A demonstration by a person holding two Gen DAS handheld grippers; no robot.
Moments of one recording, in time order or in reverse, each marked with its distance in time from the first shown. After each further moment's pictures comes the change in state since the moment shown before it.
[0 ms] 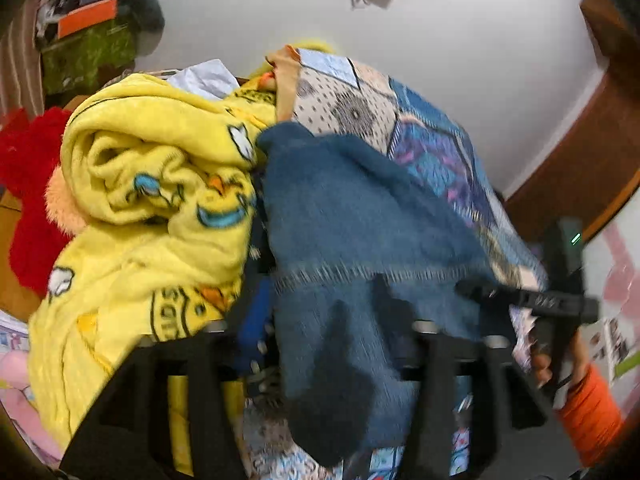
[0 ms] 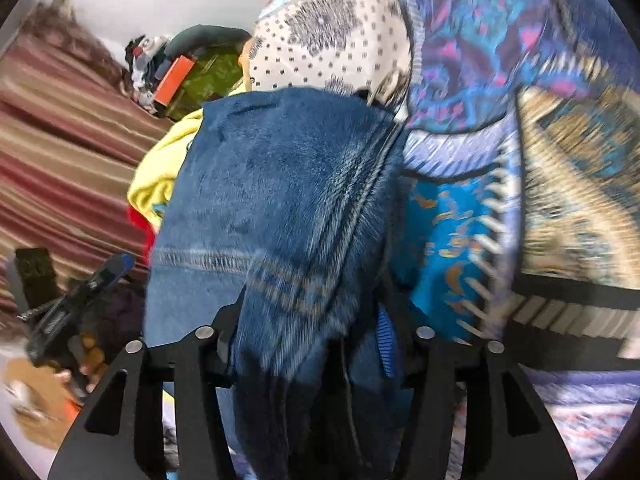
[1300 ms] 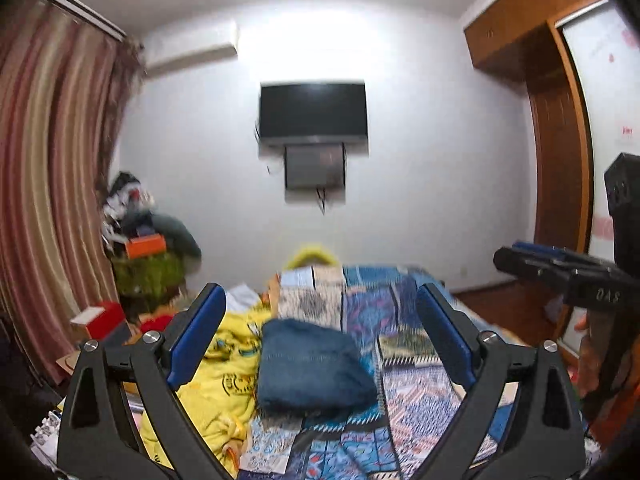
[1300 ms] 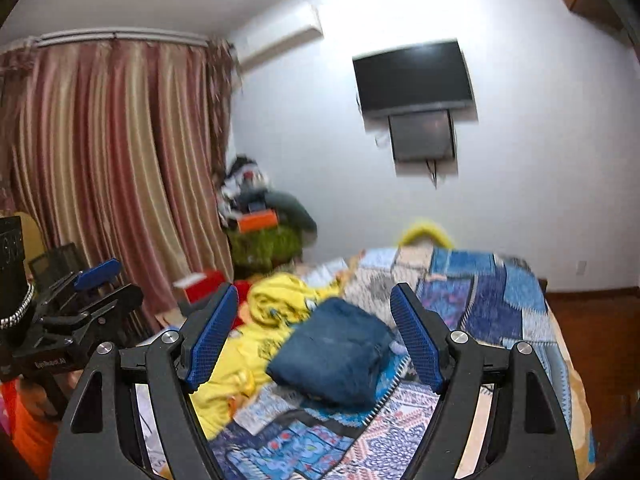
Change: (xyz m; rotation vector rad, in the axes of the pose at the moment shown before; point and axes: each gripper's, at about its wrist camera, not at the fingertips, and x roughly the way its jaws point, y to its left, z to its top) left arm -0.351 -0.236 -0.177 0.279 -0.780 0.196; right arm -0.336 0.191 -0.211 -0.542 -0.783 -0.096
